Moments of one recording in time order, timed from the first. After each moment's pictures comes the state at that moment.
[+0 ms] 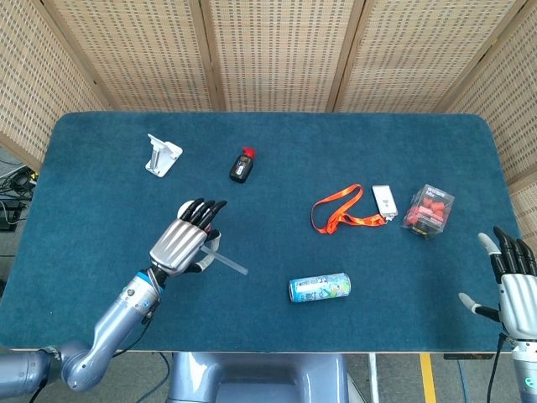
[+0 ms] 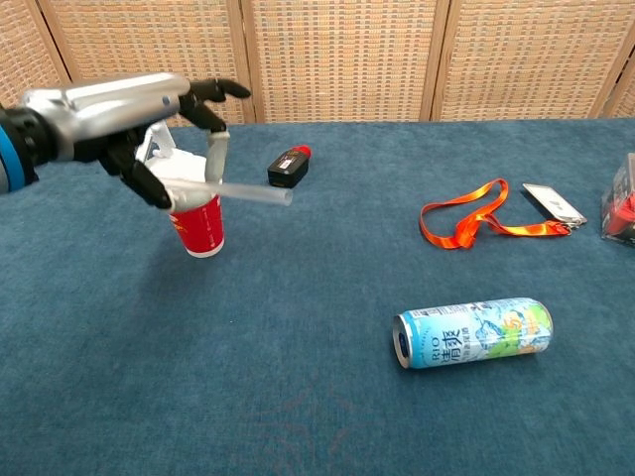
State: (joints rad) left arm -0.70 -1.37 -0.19 -1.86 1.20 1.05 0.48; right arm 0.05 -1.10 0.10 -1.61 -1.51 1.56 0.06
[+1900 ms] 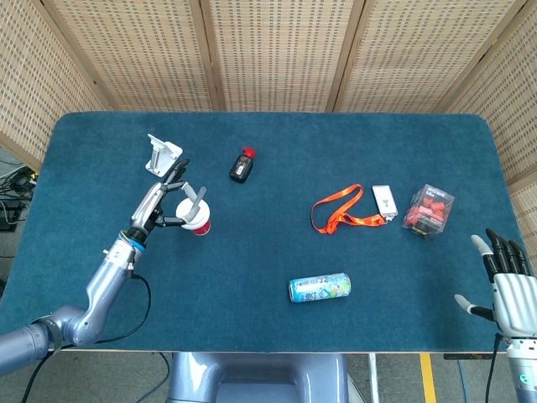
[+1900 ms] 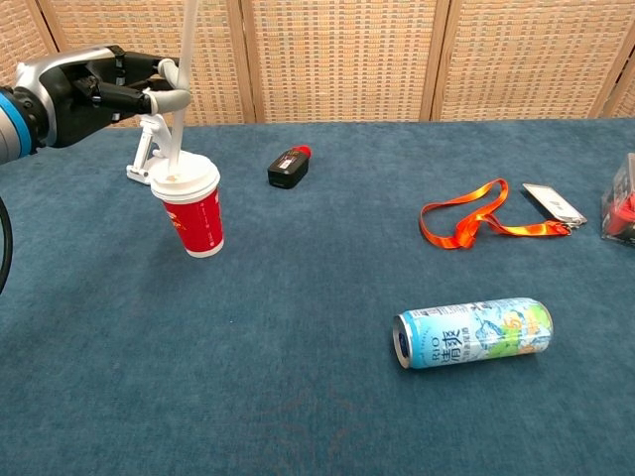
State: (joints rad) left arm -0.66 -1.45 -0.35 -1.49 1.22 0.89 -0.72; right arm 0.07 -1.12 0.10 -1.59 -1.49 1.52 0.06
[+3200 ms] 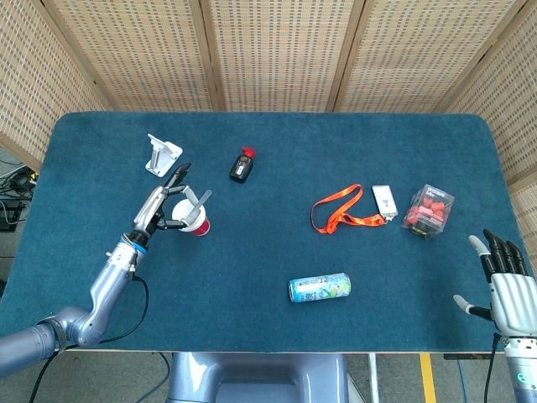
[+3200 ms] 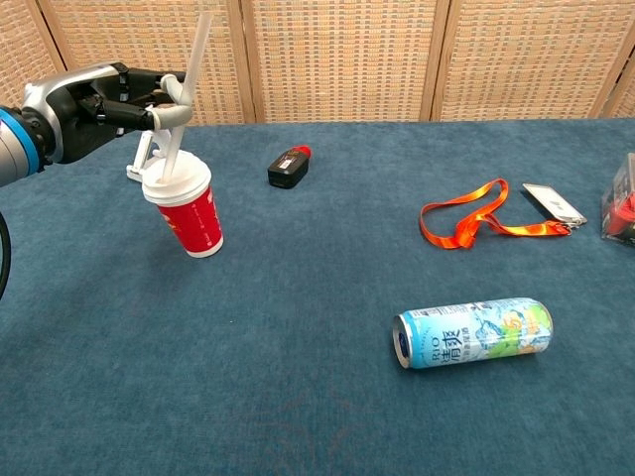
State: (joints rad) left arm -0.66 -1.50 -0.32 -1.40 1.27 0.92 -0.80; right arm 0.07 -1.13 0.09 -1.58 -1.49 1.51 0.04
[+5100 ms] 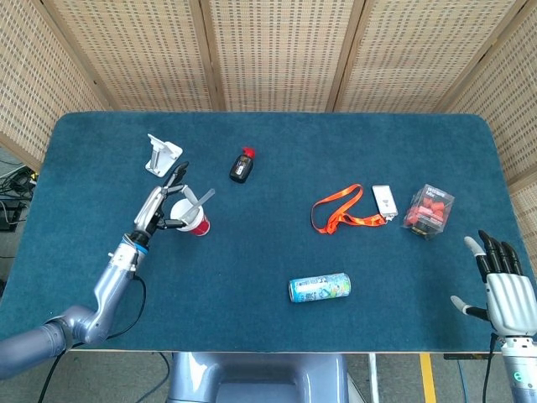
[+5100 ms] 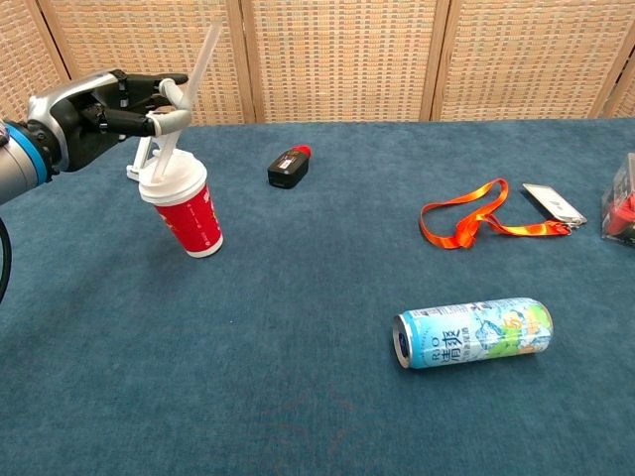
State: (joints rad) left arm -0.67 -1.57 -0.29 -1.28 1.33 0.98 -0.89; right arm 0.08 -1.13 0.09 -1.58 -1.49 1.49 0.03
